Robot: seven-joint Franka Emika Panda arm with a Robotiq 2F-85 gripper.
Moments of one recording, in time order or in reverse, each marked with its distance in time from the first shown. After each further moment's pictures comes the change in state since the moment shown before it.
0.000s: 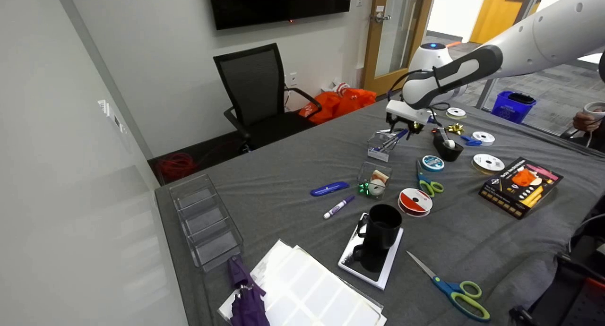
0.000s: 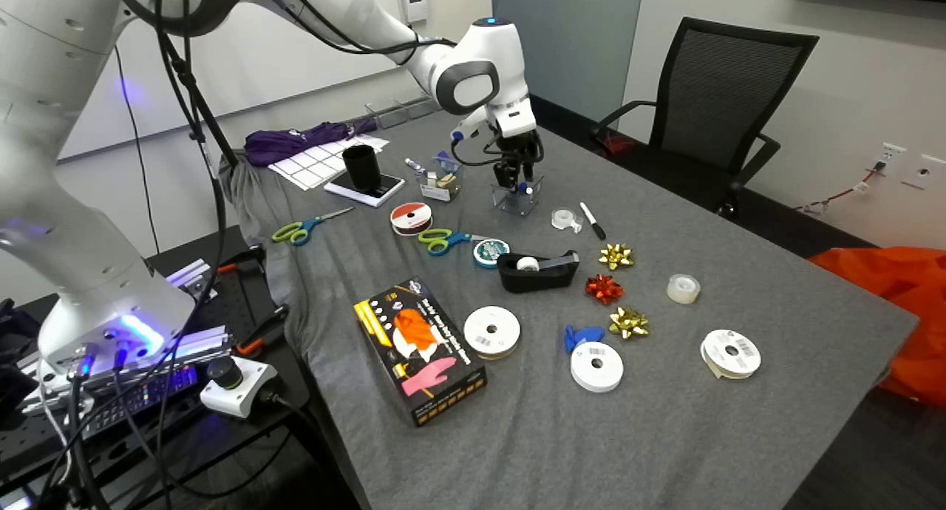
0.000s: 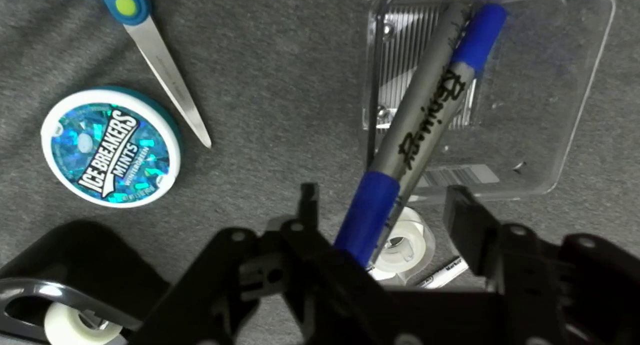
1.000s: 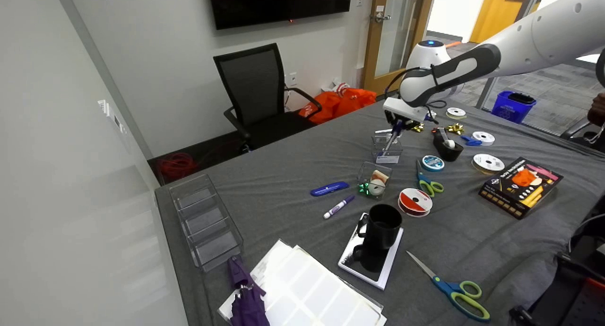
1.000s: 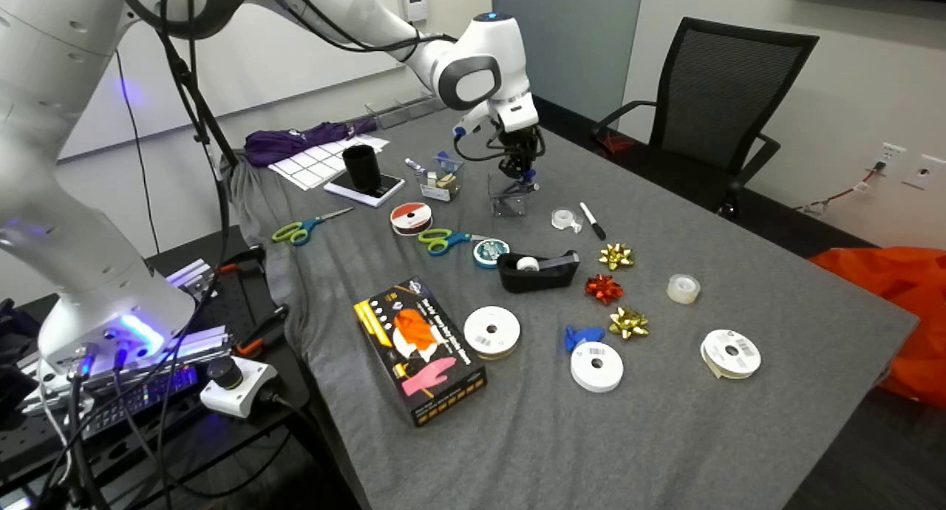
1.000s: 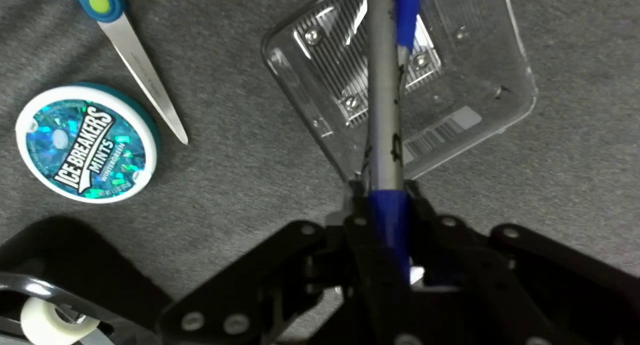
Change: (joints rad) arm 0.002 0.009 0.007 0.035 0.001 -0.006 -0.001
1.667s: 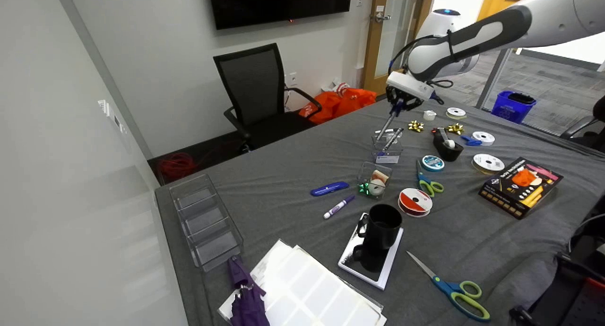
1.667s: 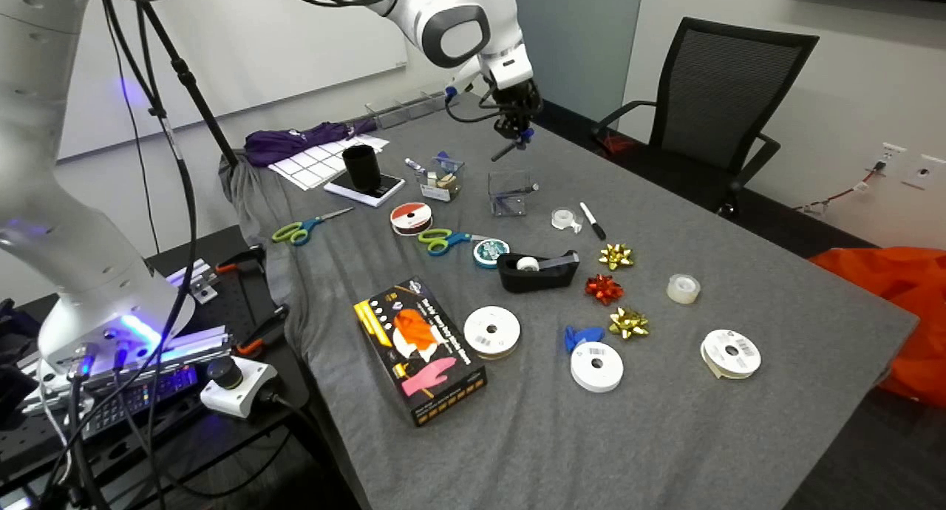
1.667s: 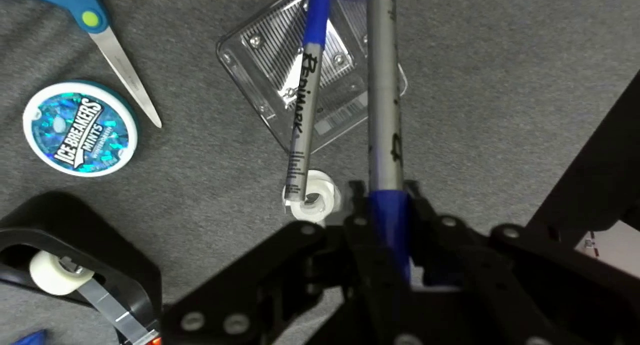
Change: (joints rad) arm 0.001 -0.168 0.022 -0.082 0.043 0.001 -0.025
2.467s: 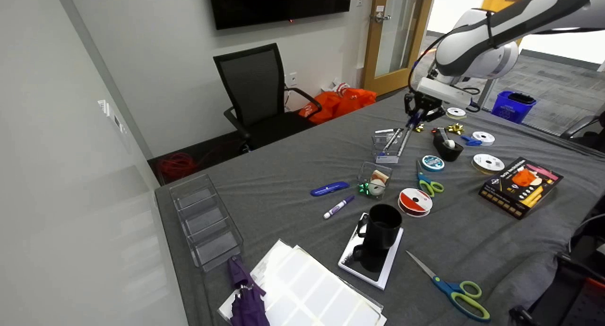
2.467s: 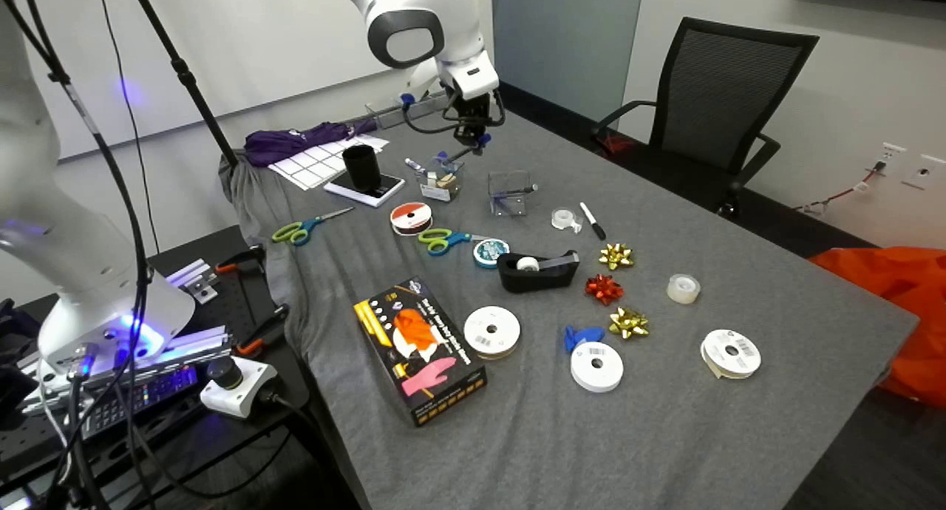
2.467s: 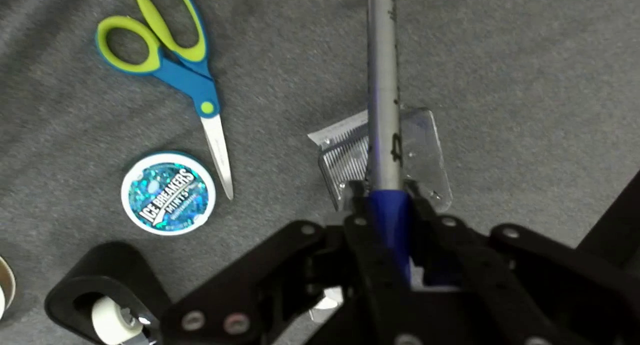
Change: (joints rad) arm -0.037 -0.262 0.051 -0.388 0.175 0.036 -0.357
